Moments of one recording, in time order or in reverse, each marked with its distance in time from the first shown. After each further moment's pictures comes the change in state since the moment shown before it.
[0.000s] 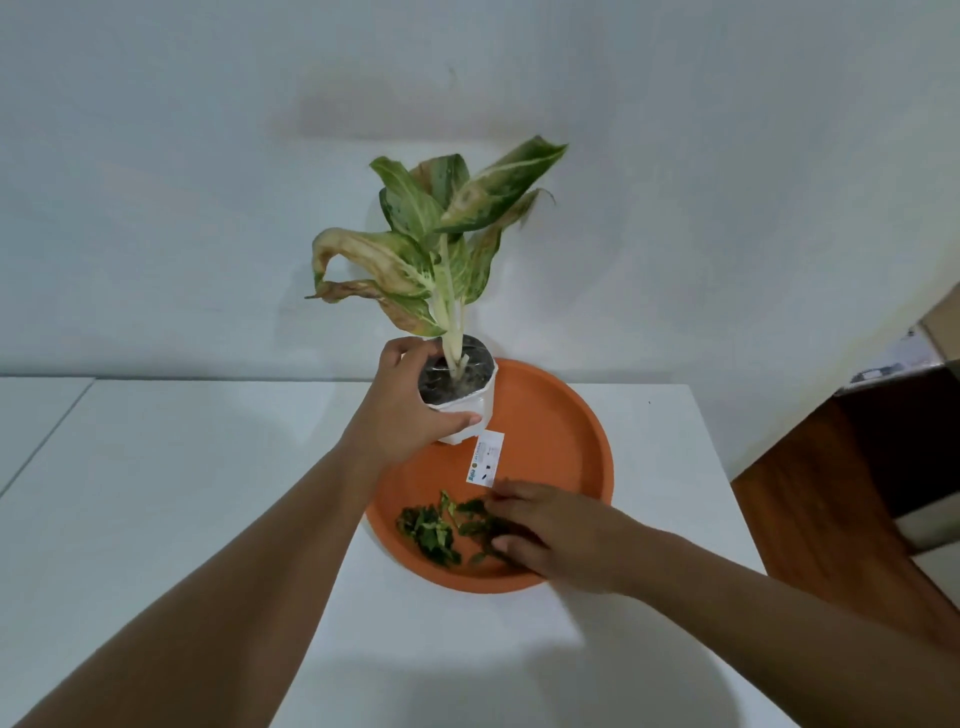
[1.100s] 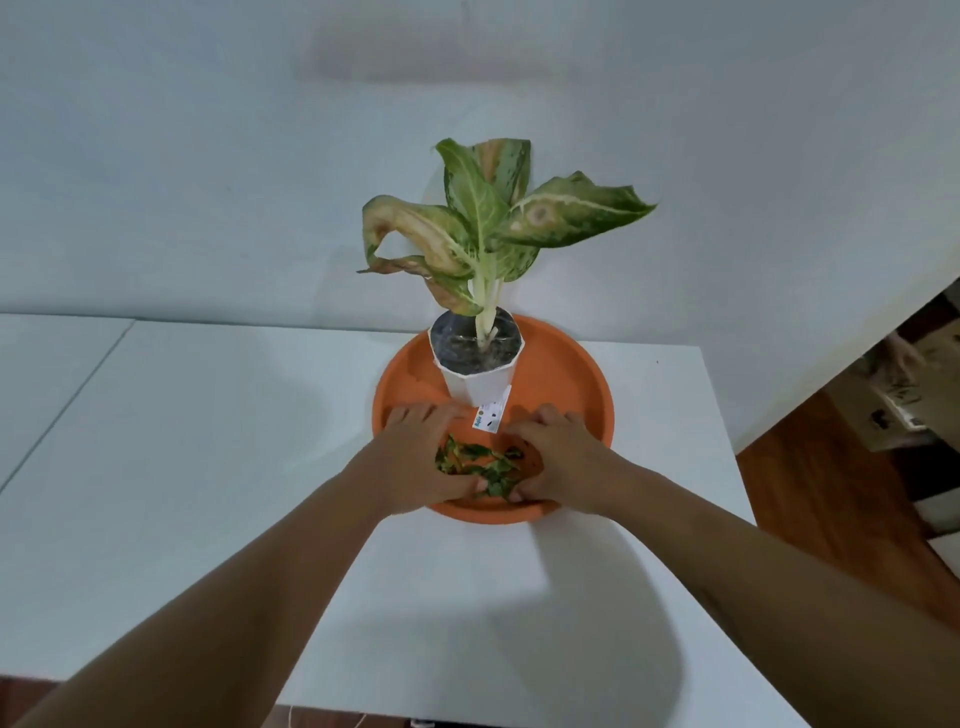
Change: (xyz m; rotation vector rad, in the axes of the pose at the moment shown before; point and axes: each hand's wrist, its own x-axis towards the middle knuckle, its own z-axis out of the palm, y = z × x) left_hand -0.087 -0.010 0.019 0.378 -0.368 -0.086; right_hand 0.008 0.001 -0.005 0.037 0.041 0.218
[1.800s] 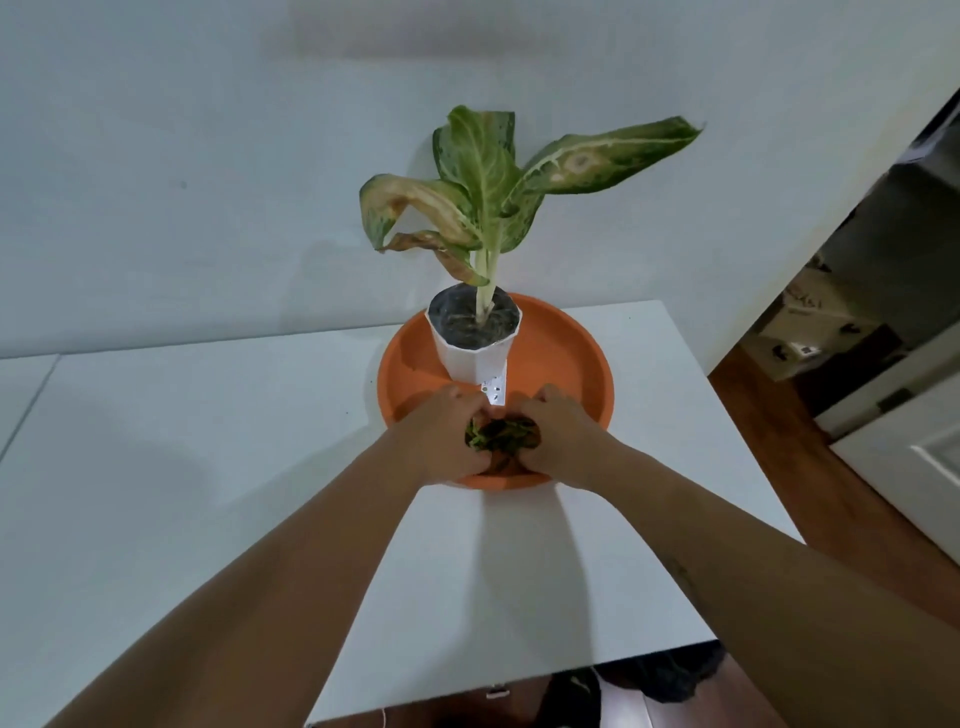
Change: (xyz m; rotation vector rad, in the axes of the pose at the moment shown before) left_hand 0.016 -0.010 -0.006 0.015 -0.132 0.271; right_hand -0.002 -0.044 0.033 0.109 0.192 0.274
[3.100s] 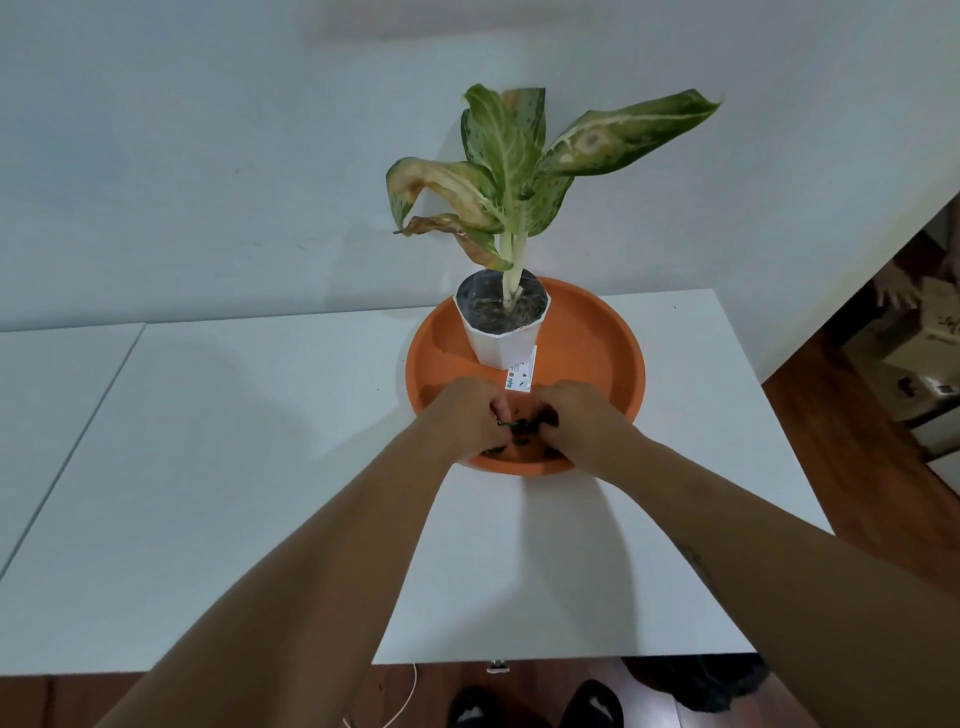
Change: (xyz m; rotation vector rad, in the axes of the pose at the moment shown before) left_hand -0.003 0.022 0.004 -0.198 0.042 -0.283; right_hand 0.014 0.013 0.004 0.039 0.062 -0.194
